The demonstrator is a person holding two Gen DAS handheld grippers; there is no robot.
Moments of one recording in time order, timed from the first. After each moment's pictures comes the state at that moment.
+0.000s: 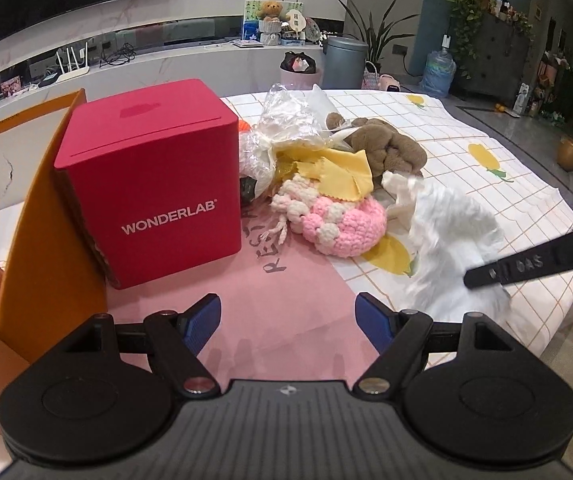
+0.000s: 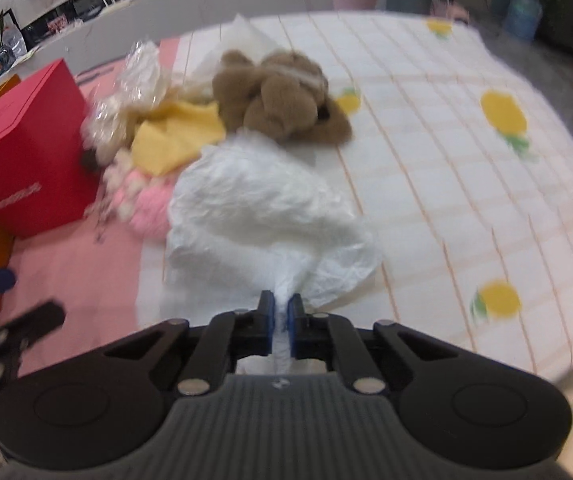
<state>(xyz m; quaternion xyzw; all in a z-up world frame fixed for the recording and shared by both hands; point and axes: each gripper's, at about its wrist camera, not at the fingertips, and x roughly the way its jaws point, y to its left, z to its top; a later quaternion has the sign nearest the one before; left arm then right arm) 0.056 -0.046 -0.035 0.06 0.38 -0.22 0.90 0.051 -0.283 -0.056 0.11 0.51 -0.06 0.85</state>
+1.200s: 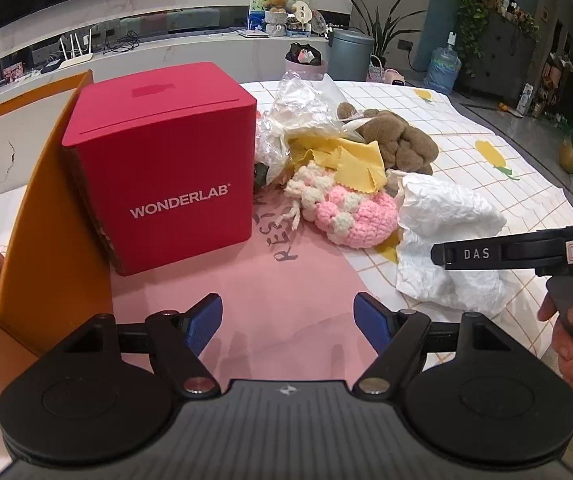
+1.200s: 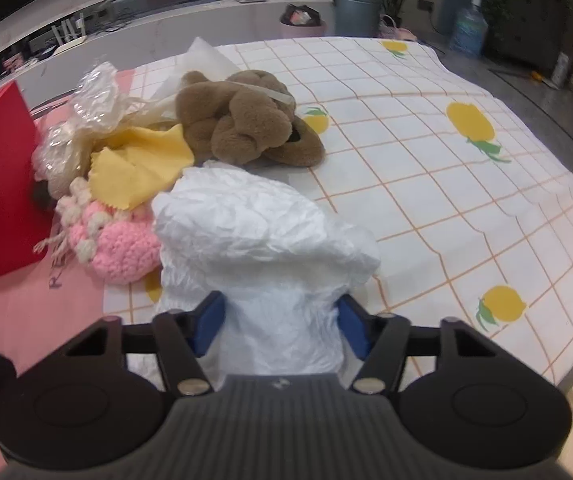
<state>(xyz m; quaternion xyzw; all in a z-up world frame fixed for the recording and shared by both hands) 0.061 -0.037 -0.042 0.05 0.39 -0.22 0.89 0.067 -0.262 -0.079 0.08 0.44 -0.13 0.88</state>
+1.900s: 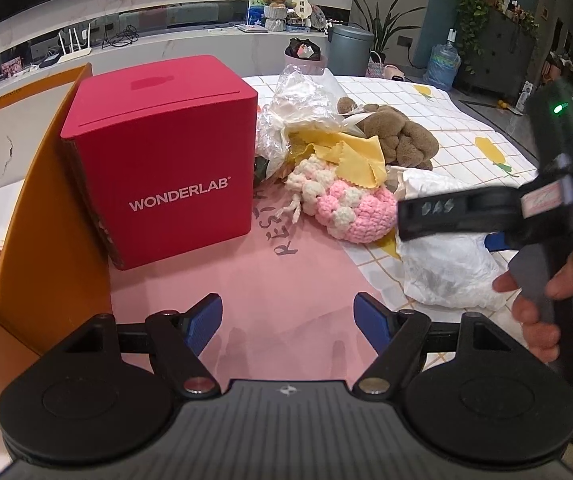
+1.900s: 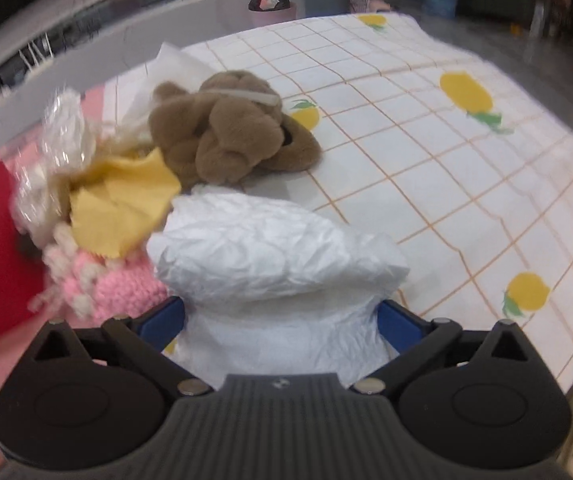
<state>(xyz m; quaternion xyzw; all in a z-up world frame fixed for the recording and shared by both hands) 0.063 -0.034 -0.045 0.05 0.40 -0.22 0.89 0.104 -0.254 -0.088 0.12 0.46 -0.19 0.86</state>
